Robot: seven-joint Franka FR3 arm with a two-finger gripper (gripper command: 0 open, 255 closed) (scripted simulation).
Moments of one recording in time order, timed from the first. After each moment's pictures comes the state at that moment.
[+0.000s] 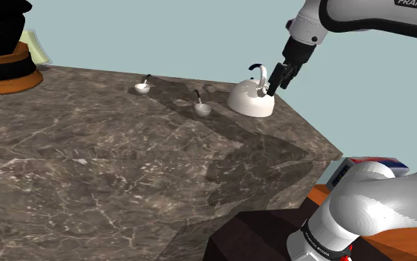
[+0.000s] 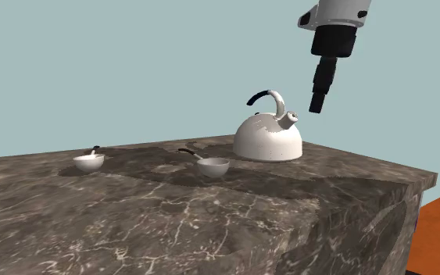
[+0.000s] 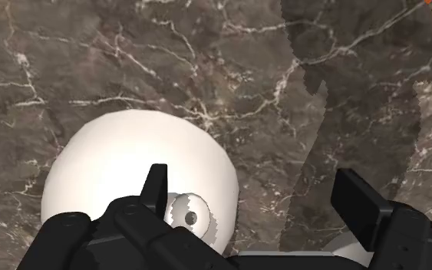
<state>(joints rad) 0.00 -0.81 -0.02 -2.31 -0.07 1.67 -0.13</state>
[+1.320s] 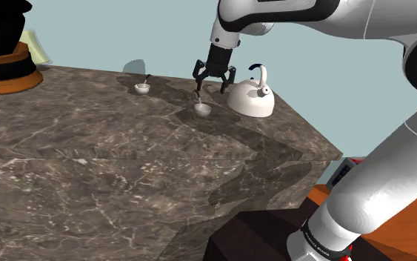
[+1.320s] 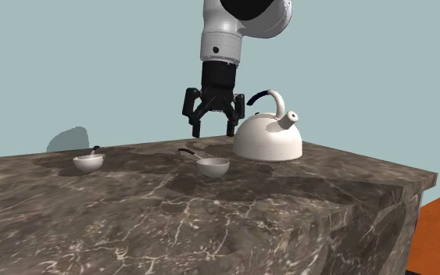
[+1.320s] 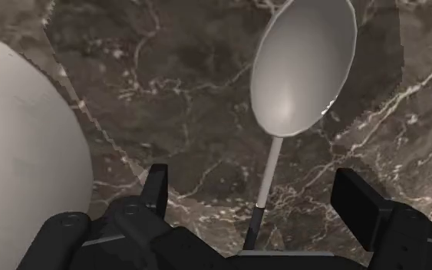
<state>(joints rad) -0.05 -0.12 0.17 -1.87 0.09 1.81 0.54</state>
